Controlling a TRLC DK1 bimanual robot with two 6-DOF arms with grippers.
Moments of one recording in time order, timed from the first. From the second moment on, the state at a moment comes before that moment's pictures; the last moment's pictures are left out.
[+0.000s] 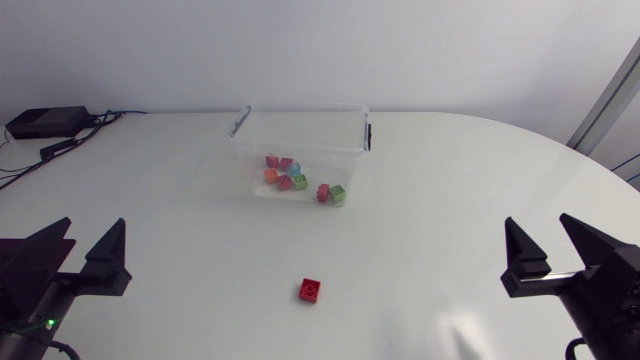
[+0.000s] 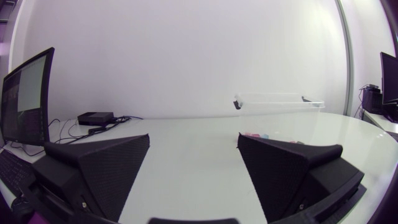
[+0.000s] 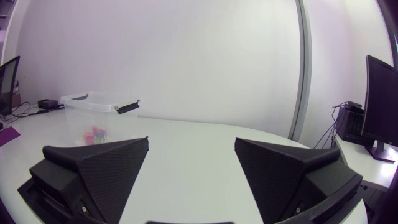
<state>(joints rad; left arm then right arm) 0.02 0.06 0.03 -0.02 0.00 0.05 0.00 0.06 0.04 -0.01 -0.01 -0.05</state>
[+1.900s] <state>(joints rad) -0.36 0.99 0.31 -0.04 0.22 0.58 0.00 0.06 0.04 -0.01 -0.01 -0.05</state>
